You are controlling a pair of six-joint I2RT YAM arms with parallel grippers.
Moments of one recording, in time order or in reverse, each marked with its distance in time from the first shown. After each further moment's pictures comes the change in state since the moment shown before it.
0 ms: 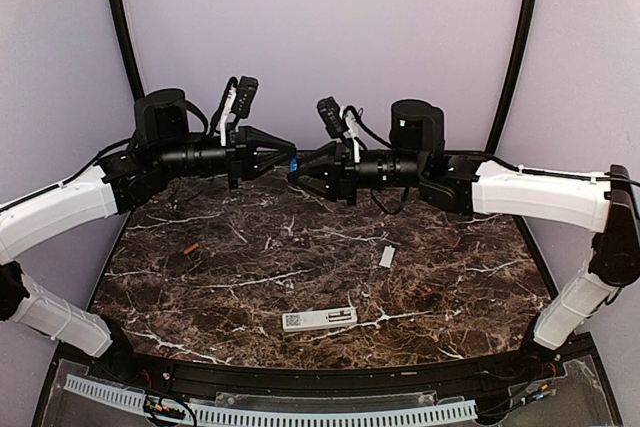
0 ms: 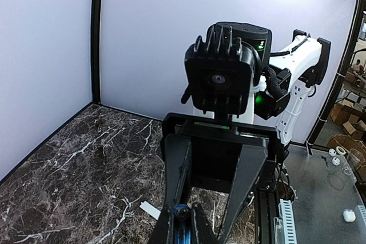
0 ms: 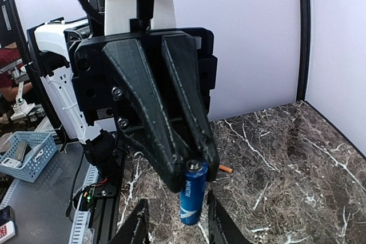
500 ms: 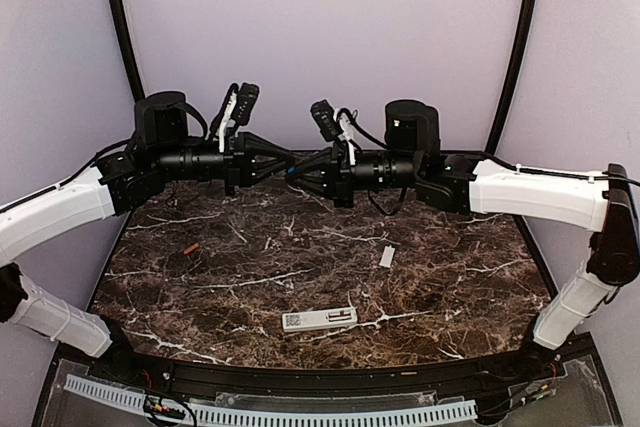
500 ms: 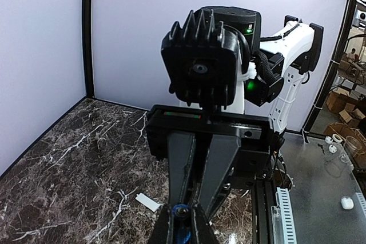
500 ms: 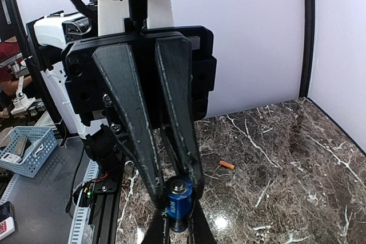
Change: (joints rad) left arm -0.009 -0.018 -0.007 -0.060 0.029 0.052; right arm 0.018 0.018 0.029 -0.040 0.012 -0.018
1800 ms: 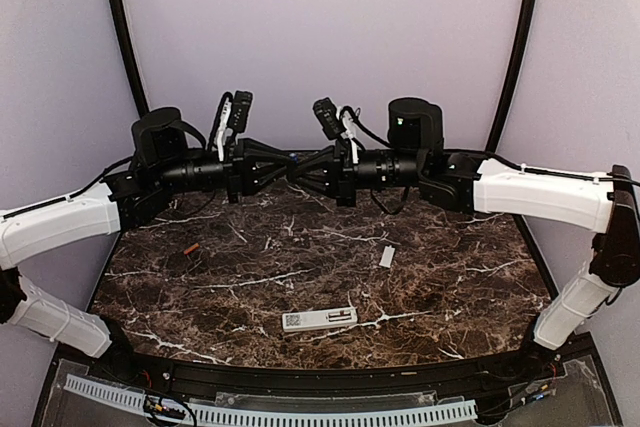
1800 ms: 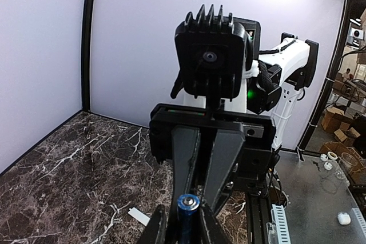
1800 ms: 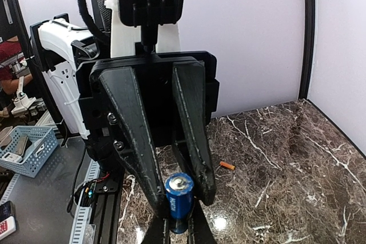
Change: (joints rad) left arm -0.005 -0.013 -0.140 0.255 -0.012 -0.114; right arm 0.002 -0.019 -0.001 -0.014 -0.008 -0.009
